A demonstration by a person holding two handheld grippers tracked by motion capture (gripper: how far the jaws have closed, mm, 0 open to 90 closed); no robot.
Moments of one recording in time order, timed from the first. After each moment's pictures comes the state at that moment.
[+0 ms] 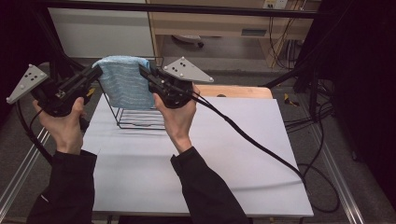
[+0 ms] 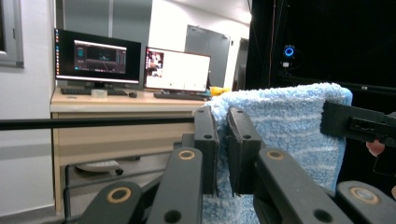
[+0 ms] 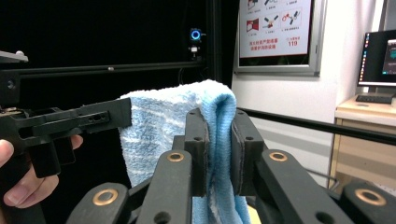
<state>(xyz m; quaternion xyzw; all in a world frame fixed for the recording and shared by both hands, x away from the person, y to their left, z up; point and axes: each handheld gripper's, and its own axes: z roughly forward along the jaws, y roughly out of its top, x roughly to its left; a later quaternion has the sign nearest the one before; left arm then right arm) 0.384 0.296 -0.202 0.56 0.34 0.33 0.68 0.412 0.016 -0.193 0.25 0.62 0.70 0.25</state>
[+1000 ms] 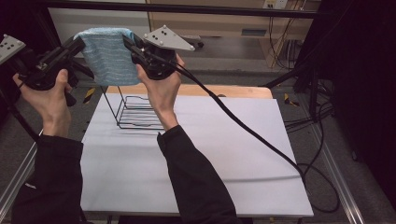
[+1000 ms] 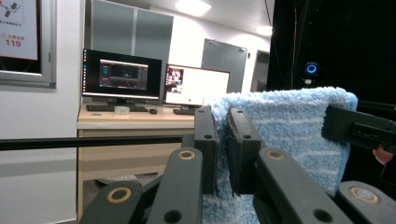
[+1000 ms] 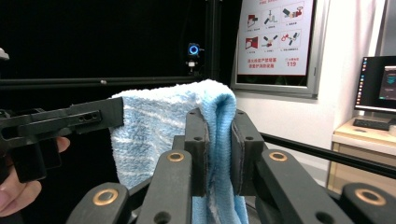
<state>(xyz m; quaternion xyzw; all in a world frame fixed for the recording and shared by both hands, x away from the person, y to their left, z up) 0.415 0.320 -0.162 0.54 0.36 0.36 0.67 0.453 0.051 -0.152 0.23 0.61 0.70 0.28</state>
